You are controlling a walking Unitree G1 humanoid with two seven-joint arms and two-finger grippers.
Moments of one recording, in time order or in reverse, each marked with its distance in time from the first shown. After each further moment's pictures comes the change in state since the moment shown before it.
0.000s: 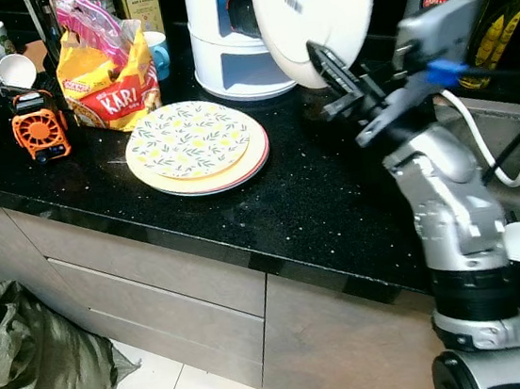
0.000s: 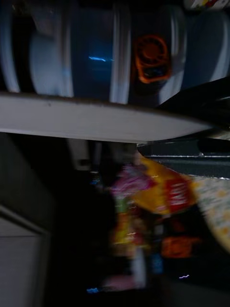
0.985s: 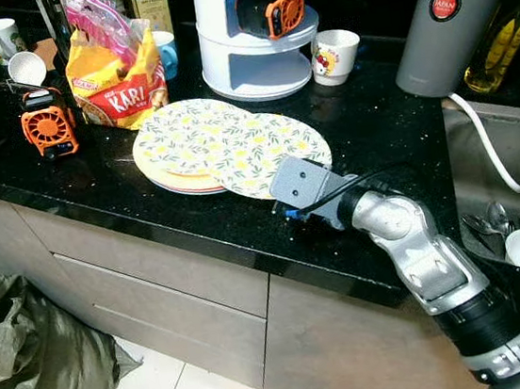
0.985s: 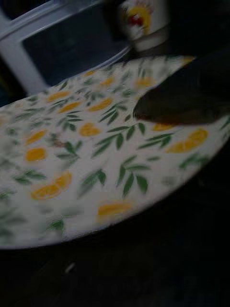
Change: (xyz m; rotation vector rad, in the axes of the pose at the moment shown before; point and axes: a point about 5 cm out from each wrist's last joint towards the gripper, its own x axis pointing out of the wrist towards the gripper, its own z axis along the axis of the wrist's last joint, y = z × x) left arm -0.001 0.003 -0.008 -0.024 0.007 0.013; right arm -0.040 0.013 -0.107 -0.895 0.792 0.282
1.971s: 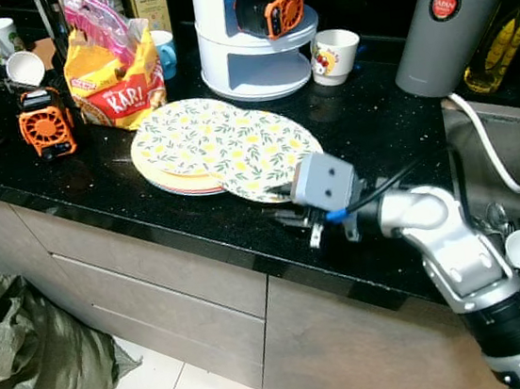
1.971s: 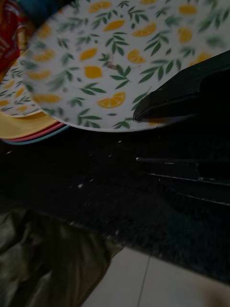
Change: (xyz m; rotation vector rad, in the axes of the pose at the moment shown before) left arm 0.000 0.001 0.000 -0.003 -0.002 -0.002; right arm -0.021 0.008 0.020 0.128 -0.217 0.375
